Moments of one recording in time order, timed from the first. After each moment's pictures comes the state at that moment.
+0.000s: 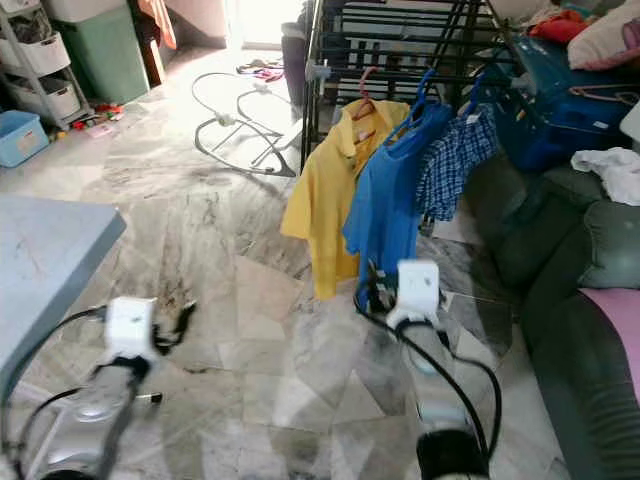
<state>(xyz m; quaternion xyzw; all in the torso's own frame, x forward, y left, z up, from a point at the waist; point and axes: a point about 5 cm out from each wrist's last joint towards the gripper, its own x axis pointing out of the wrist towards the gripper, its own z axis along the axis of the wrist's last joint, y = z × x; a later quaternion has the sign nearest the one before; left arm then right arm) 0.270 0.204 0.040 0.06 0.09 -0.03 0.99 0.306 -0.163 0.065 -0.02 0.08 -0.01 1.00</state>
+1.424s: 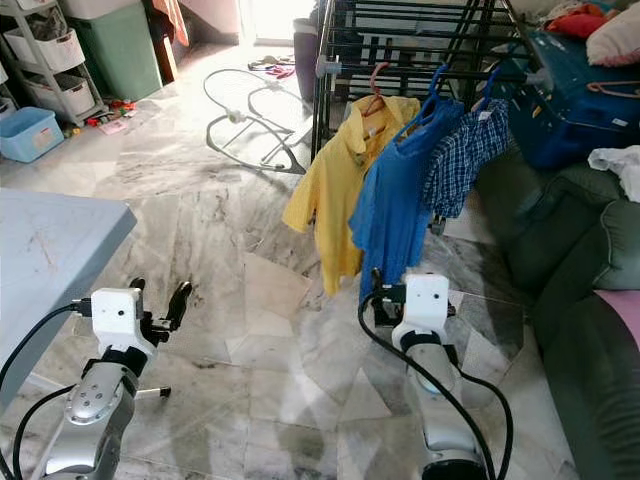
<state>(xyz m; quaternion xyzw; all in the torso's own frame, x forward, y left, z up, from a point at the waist) 0.265 0.188 0.068 0.01 0.01 -0.03 1.00 0.287 -0.164 0.071 -0.02 0.05 -0.01 1.00</state>
